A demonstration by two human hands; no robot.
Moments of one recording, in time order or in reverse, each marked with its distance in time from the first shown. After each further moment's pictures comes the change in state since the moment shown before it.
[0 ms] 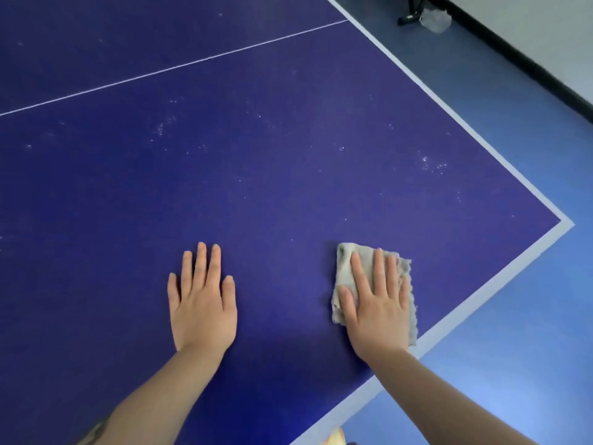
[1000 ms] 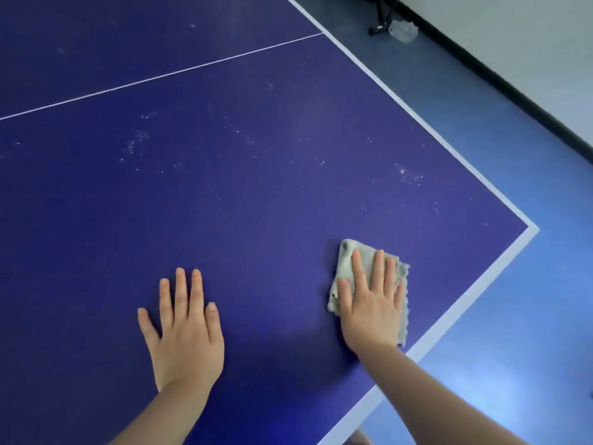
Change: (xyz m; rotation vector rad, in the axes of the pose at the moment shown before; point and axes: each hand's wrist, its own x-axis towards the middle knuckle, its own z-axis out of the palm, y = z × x) left_hand 0.005 -0.007 0.006 0.032 0.042 0.030; right_hand 0.035 -0.001 -0.001 0.051 0.005 0.223
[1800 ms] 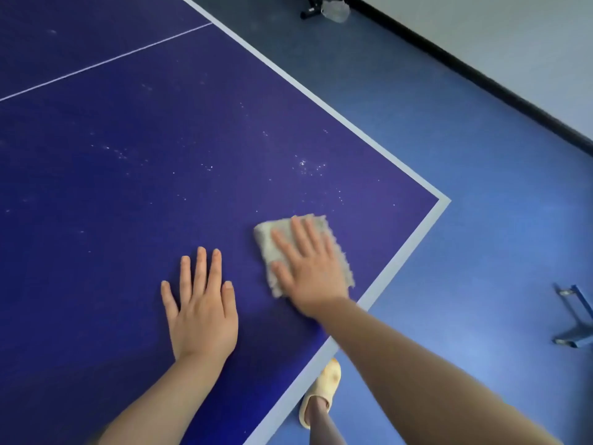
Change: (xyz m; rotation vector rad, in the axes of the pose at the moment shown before) left_hand 0.011 0.193 0.038 -0.009 -0.066 0.211; right_hand 0.090 0.094 -0.018 0.020 0.017 -0.318
